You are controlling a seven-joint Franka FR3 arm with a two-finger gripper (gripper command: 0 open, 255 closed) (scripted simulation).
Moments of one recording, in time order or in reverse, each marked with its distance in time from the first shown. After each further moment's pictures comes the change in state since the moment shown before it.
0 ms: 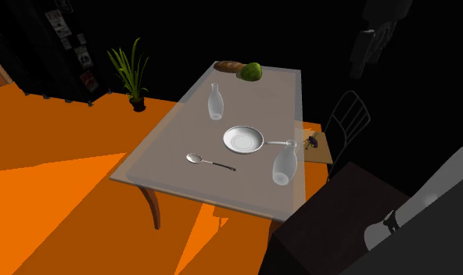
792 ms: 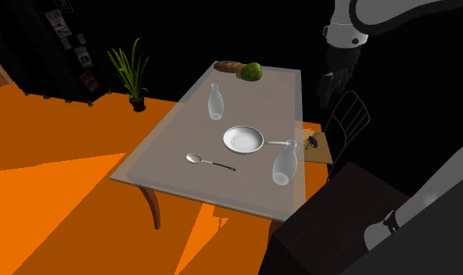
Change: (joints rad) arm -0.012 0.181 -0.062 -0.171 -0.002 0.317 -0.015
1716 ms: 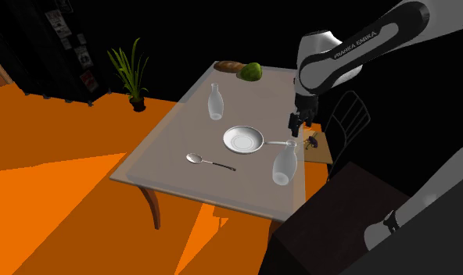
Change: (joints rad) arm -0.005 0.471 -0.067 -0.036 0.043 0.456 -0.051
